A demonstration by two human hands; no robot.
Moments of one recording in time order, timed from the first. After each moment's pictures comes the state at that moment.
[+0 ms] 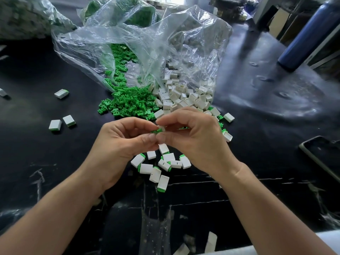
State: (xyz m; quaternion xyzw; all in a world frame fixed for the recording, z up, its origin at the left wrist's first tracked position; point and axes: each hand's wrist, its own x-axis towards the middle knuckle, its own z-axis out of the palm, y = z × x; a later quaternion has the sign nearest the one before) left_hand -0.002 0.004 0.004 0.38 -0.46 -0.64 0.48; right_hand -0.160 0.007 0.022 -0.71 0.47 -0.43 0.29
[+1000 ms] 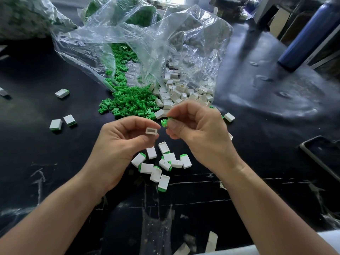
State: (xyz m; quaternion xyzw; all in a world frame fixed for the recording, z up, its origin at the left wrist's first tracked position) left_hand -0.006 0.007 0.005 0.41 -0.50 -0.58 0.49; right_hand -0.162 0.005 0.025 -0.64 0.48 -0.46 0.38
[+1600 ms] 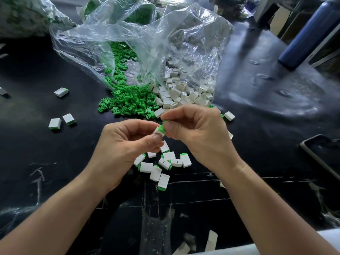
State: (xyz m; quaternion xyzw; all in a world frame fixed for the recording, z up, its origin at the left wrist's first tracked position) left_hand -0.008 0.012 0.008 0.42 -0.50 -0.58 0.48; right_hand -0.161 0.007 0.026 -0.65 0.48 -0.46 0.38
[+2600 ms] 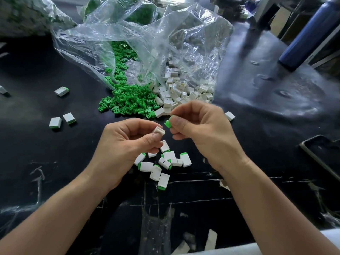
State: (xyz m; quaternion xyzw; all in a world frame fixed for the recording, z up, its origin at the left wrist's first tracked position) left_hand -0.011 0.012 0.007 0.44 -0.51 -0.56 0.48; right_hand -0.166 0.006 0.030 -0.57 0.49 -0.46 0.47
